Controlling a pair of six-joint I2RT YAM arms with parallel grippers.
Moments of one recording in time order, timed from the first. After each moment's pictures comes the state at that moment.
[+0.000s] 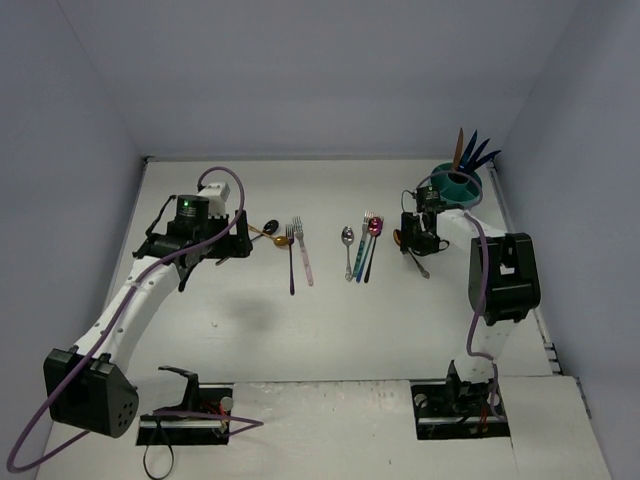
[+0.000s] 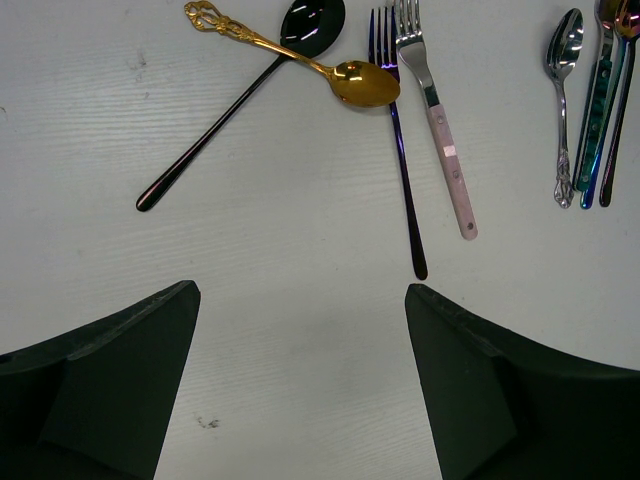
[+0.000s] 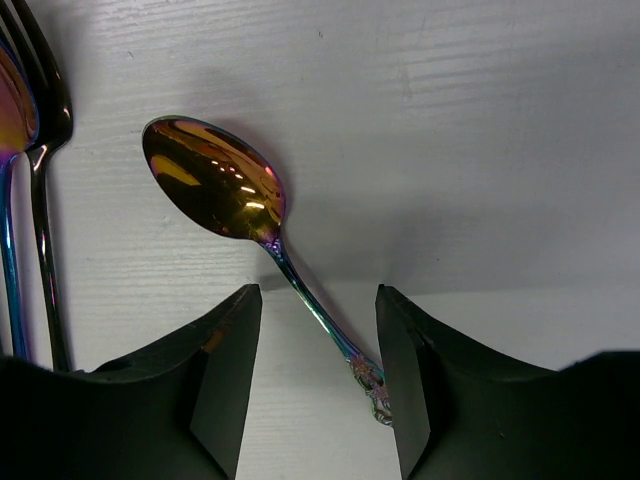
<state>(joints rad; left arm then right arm) -0.24 1.20 1.04 -0.59 0.11 -0.23 0.12 1.85 1.16 -0.44 0.03 0.19</state>
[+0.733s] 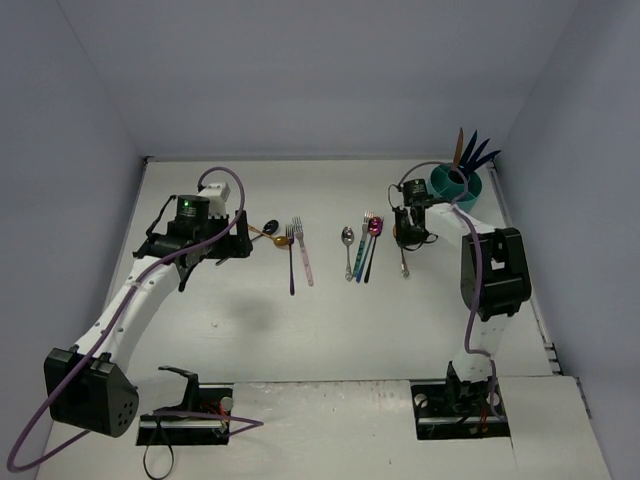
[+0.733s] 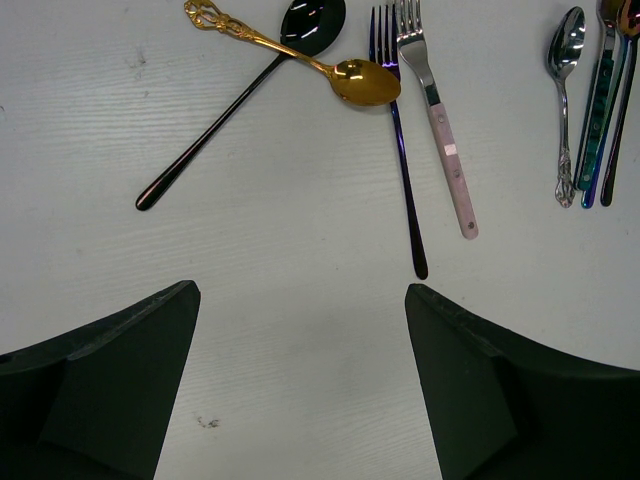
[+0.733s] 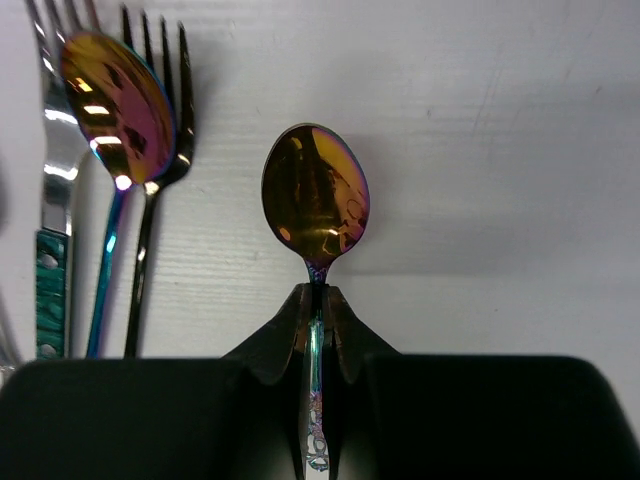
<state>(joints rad) -0.24 1.20 1.04 -0.59 0.11 -0.23 0.19 1.90 1.25 -0.45 0.03 0.16</state>
